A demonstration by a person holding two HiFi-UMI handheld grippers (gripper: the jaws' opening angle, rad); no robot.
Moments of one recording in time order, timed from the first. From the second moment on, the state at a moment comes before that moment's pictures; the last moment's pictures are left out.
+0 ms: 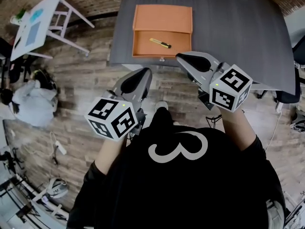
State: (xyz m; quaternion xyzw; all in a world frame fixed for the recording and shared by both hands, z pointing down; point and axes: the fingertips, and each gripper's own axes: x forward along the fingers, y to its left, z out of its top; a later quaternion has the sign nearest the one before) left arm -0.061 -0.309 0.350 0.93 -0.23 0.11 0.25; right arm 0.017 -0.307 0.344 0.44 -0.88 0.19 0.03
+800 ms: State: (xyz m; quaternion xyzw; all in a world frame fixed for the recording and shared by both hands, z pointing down) left arm -0.029 -0.204 0.303 0.96 -0.18 0.07 0.20; right arm 0.023 -0.179 0.297 0.44 -0.89 0.14 -0.03
